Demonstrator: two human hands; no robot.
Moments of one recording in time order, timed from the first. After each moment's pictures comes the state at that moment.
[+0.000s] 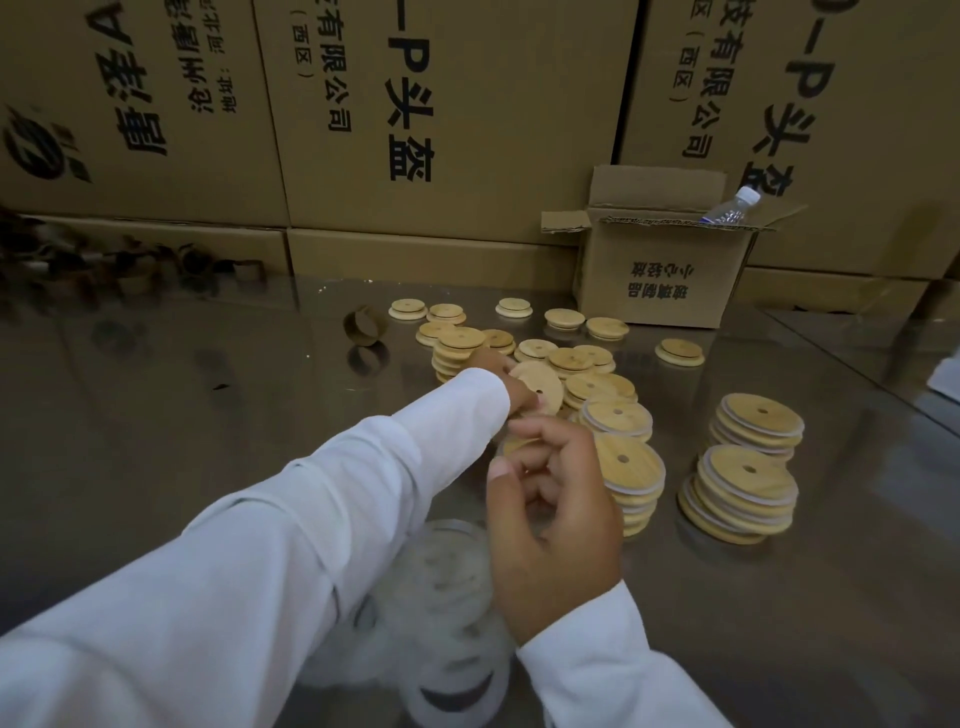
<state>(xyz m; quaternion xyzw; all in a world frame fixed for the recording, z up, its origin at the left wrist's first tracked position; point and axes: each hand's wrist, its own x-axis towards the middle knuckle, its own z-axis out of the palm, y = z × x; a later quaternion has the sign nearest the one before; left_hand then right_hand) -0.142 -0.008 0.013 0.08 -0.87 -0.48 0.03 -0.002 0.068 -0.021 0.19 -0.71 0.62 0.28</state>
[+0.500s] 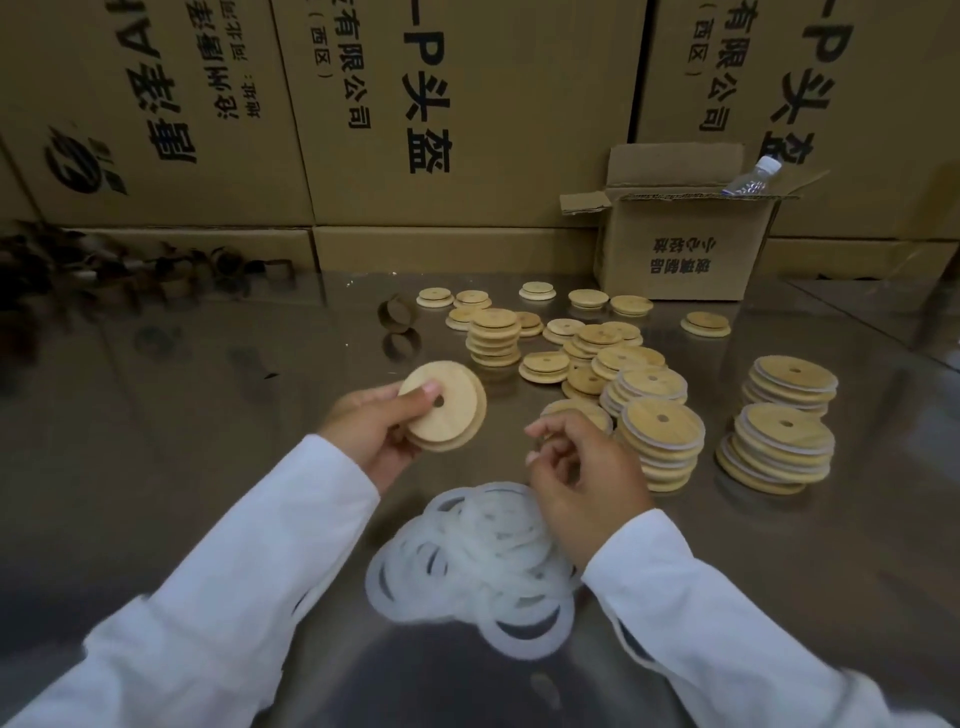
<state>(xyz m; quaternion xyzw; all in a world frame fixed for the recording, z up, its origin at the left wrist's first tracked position) -0.019 -0.107 -0.005 0.07 -0.55 -0.83 0.04 -0.018 0.075 -0.035 0.18 -0.85 0.48 0.15</state>
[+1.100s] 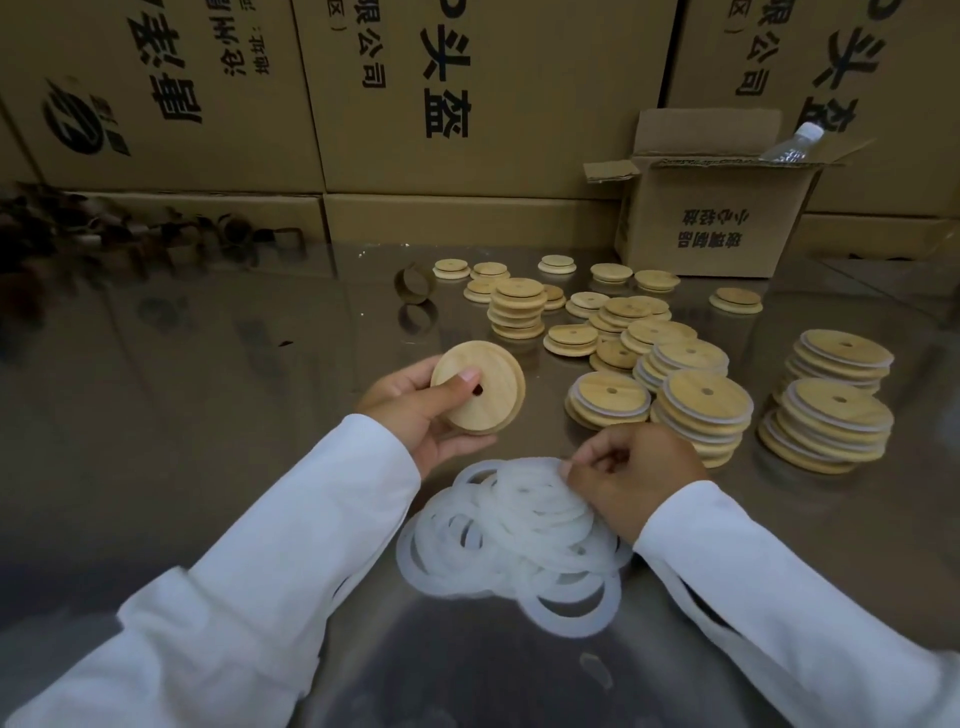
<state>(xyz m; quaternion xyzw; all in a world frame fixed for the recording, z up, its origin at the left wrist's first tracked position) -0.013 -0.106 -0.022 0.06 -0.54 -0.84 0.01 -0.020 0.079 -0.036 0.06 -0.91 0.42 0.01</state>
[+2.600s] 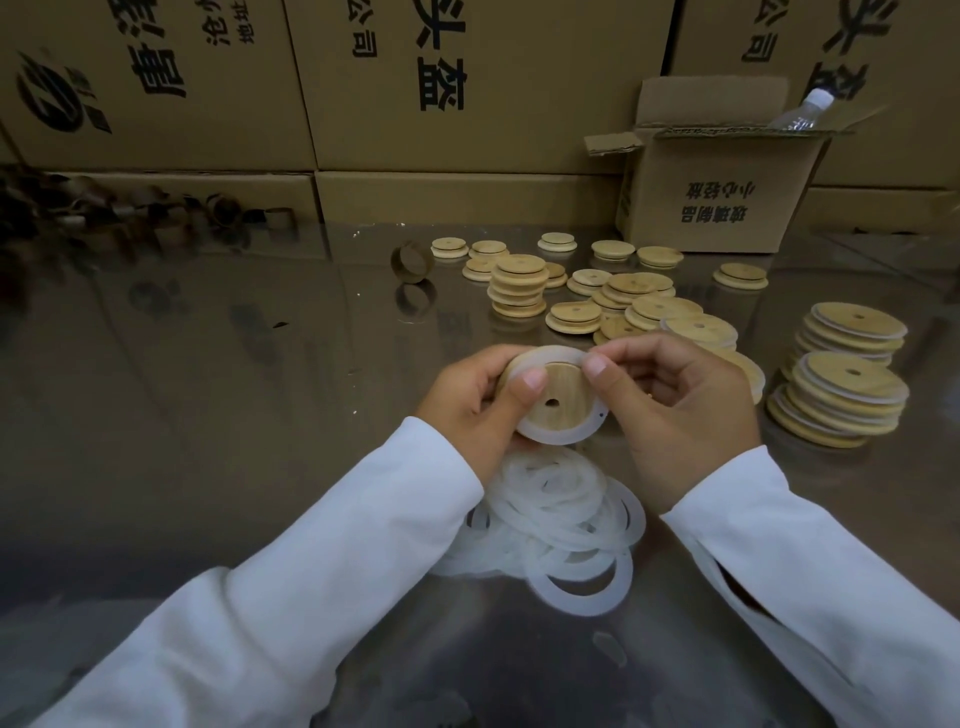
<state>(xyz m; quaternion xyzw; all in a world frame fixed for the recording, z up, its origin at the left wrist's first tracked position) 0.012 -0.070 -0.023 -0.12 -0.72 -0.67 0.11 -0.006 0.073 -0.018 0.18 -0.74 0.61 0.21</state>
